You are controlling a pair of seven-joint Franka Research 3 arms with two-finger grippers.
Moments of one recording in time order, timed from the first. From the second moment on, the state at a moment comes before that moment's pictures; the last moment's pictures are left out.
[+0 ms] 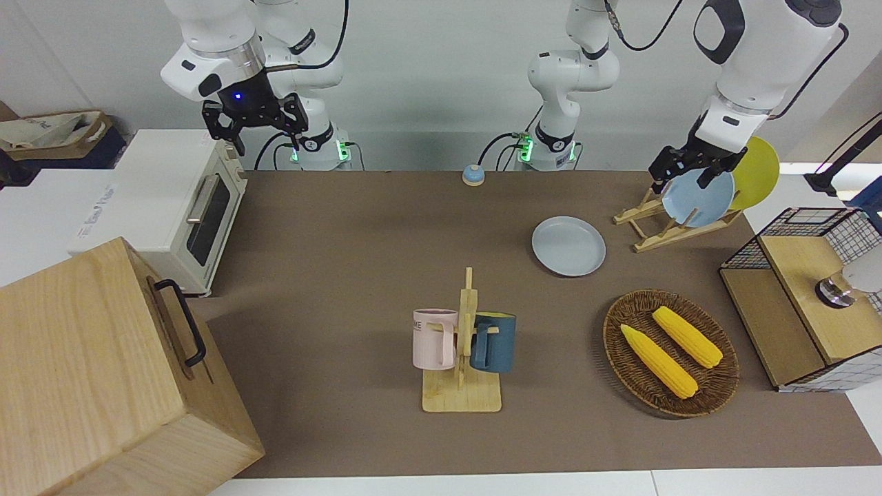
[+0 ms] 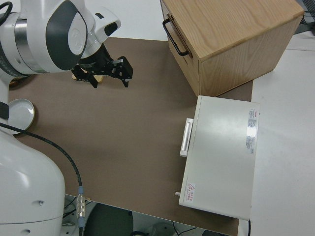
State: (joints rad) left arm -0.03 0.00 0.07 -1.61 0.02 1.56 -0.05; right arm 0.02 -0.01 0.12 -1.48 0.00 1.39 0.02
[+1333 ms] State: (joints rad) left arm -0.03 0.01 0.07 -1.61 0.00 1.55 -0.05; right arm 0.02 -0.01 0.12 -1.48 0.00 1.39 0.02
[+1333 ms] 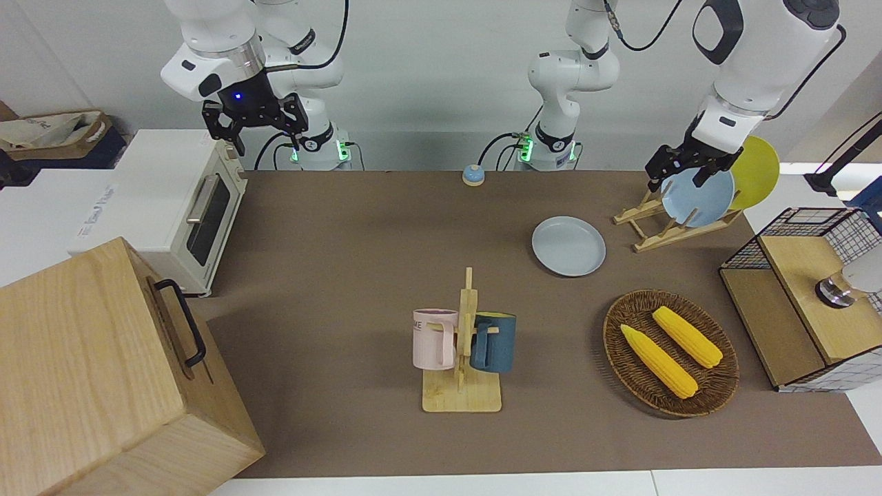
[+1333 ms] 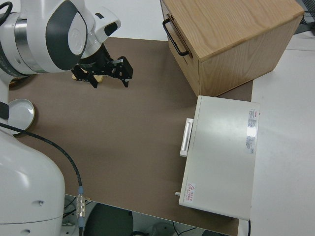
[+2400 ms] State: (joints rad) left arm -0.02 -0.11 0.09 -2.06 0.00 1.84 -0.04; right arm 0.02 -0.01 0.12 -1.48 0.00 1.39 0.02
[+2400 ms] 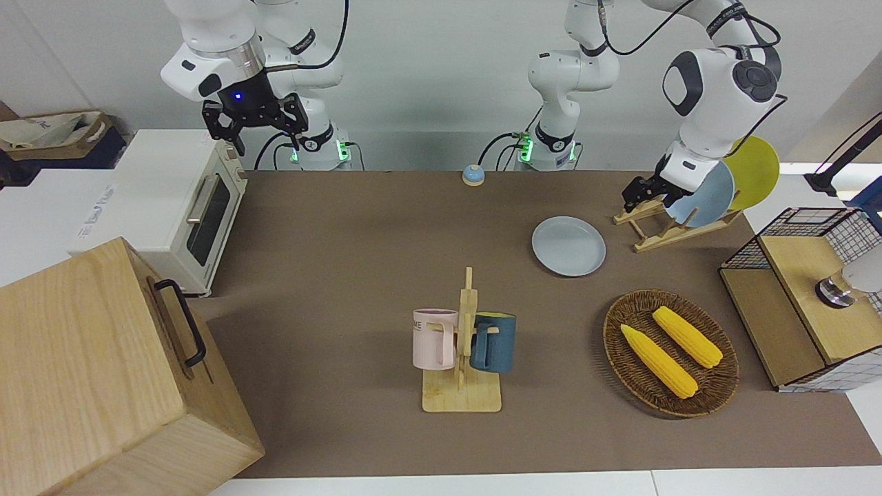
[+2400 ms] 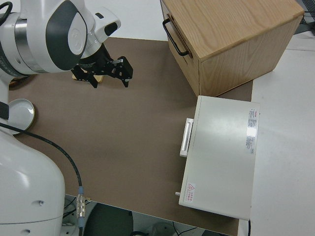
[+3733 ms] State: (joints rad) left arm -0.02 -0.06 0.06 -2.53 0.00 2.46 -0.07; right arm 0.02 -0.01 0.12 -1.48 0.00 1.39 0.02
